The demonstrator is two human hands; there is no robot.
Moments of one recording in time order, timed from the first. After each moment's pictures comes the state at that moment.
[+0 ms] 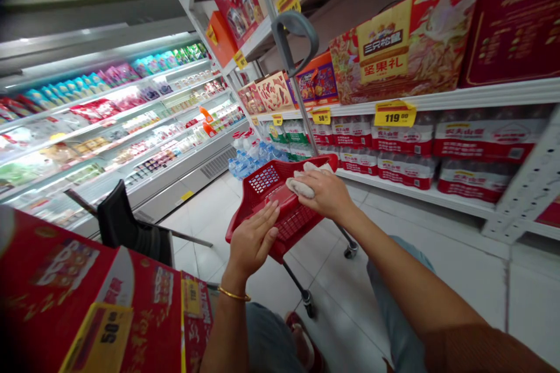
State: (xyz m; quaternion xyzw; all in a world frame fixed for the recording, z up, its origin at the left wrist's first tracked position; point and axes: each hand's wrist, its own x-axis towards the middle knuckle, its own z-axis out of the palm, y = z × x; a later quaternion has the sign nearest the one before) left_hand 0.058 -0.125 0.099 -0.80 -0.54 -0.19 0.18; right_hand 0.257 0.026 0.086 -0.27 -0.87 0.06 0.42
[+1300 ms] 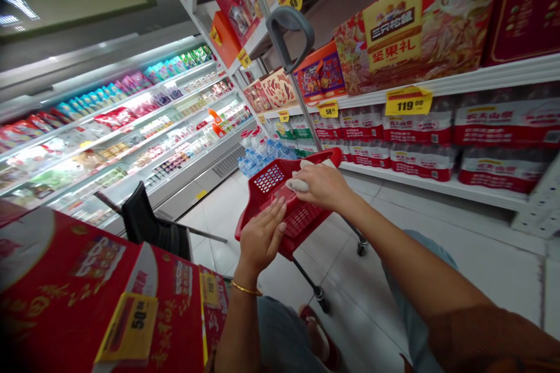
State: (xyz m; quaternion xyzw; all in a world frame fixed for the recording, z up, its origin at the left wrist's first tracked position) left_hand 0.058 -0.129 0.097 -0.79 -0.55 -0.19 0.20; right_hand 0.241 0.018 0.117 -0.28 -0.91 0.06 0.30
